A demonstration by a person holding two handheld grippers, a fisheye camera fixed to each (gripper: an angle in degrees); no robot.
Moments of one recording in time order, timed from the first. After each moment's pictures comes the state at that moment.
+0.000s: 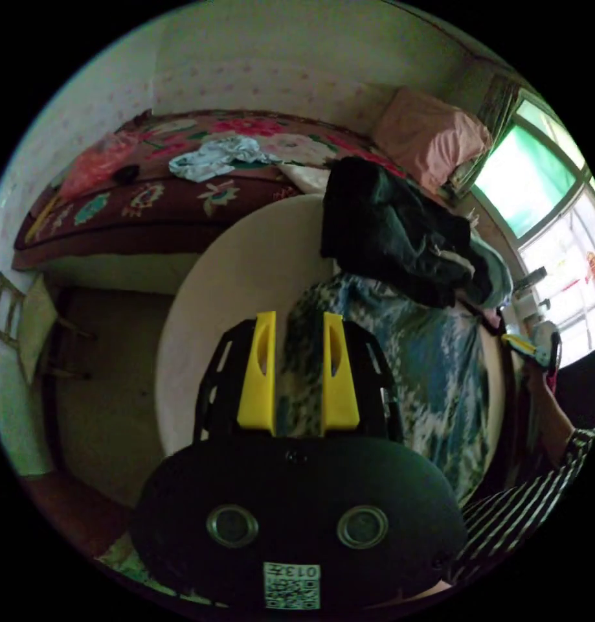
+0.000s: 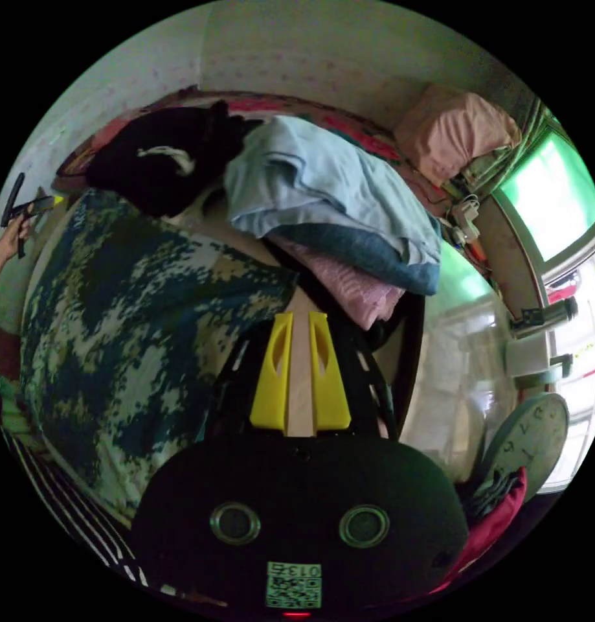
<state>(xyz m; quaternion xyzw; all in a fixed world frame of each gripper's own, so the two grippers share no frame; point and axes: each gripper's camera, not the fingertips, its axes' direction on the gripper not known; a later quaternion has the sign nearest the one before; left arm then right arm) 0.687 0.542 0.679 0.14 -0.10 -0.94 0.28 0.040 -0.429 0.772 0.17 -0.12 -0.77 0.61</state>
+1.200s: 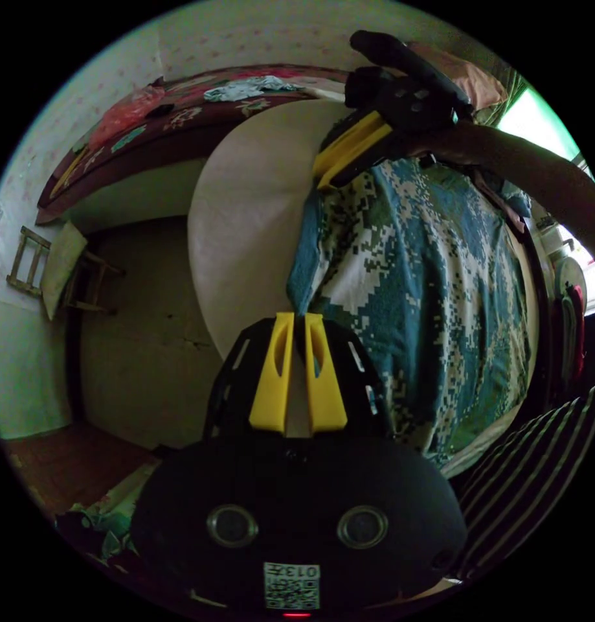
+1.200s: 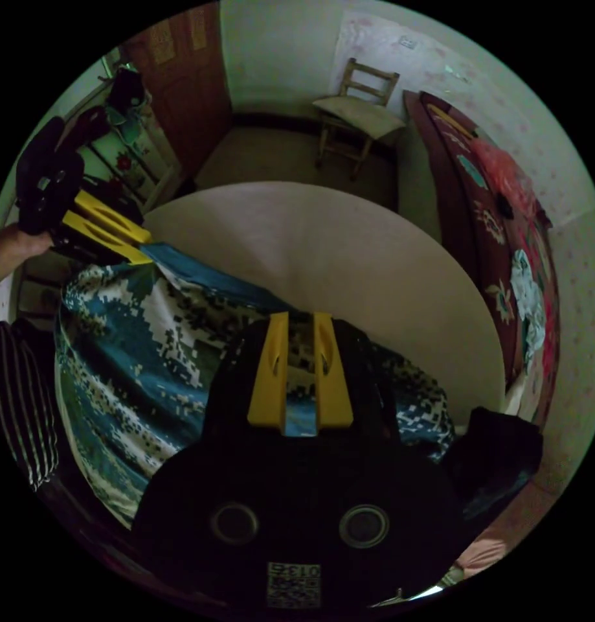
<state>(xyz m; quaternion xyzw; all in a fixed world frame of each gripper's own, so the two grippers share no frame) 0.873 0.323 0.756 0.05 -0.01 -0.96 0.29 -0.015 0.167 0.760 0.09 -0.10 -0.99 -0.03</state>
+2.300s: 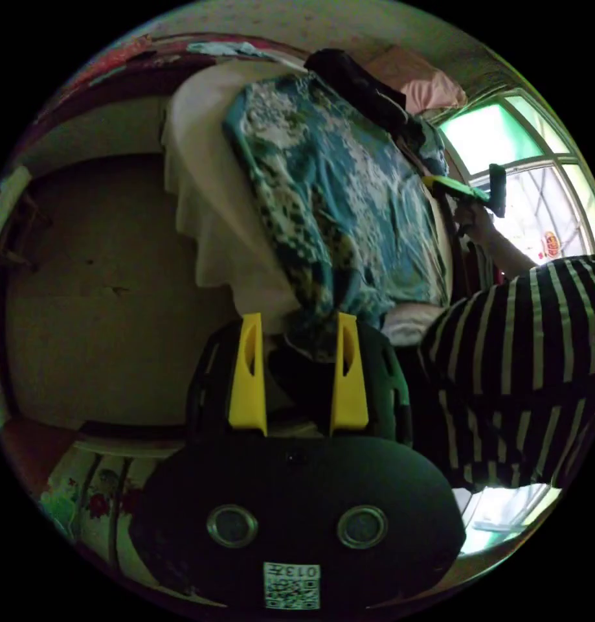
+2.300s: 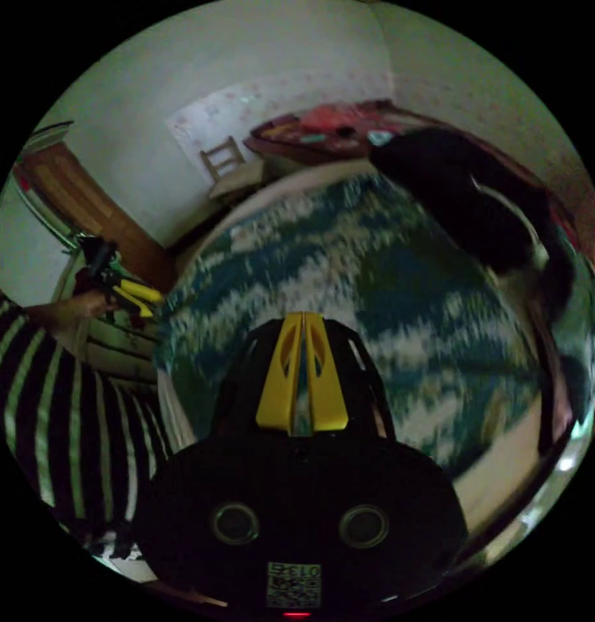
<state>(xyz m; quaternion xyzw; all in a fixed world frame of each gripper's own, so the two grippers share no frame) 1.056 0.220 0.766 0.23 0.09 -0.93 0.29 0.174 -0.177 0.778 -0.01 -0.27 -0.90 0.35</state>
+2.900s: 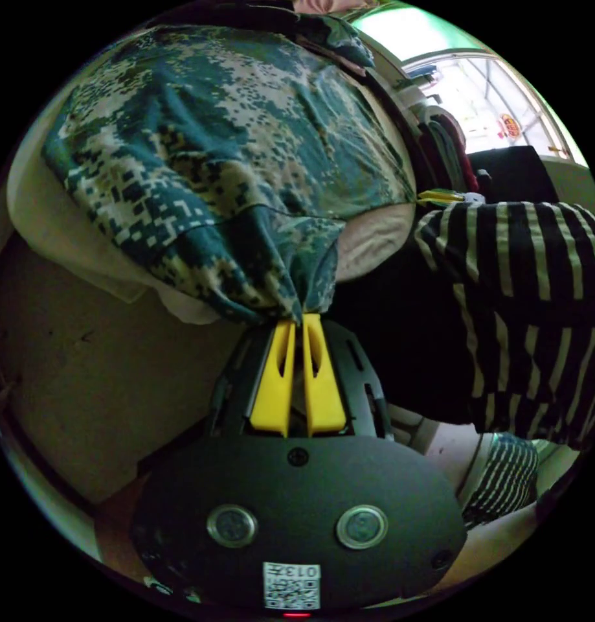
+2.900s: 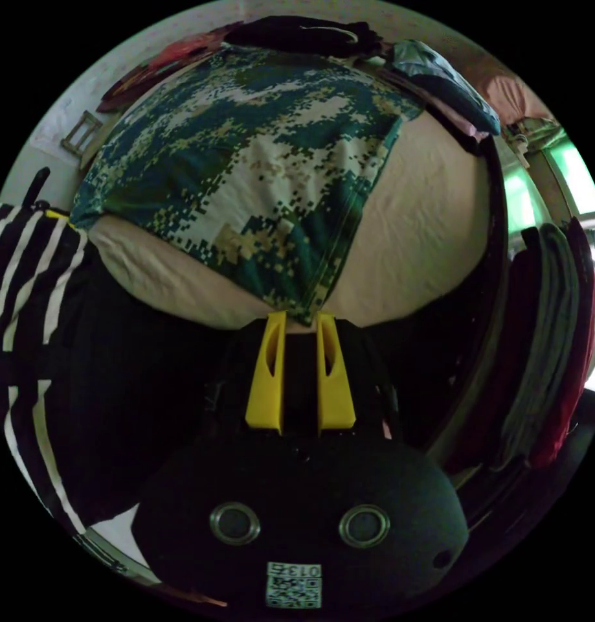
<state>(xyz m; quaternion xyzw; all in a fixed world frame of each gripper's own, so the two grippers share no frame) 0.992 0.211 0.791 0.22 0.22 -0.81 0.50 0.425 -0.349 0.879 0.01 -0.04 -0.82 0.57</state>
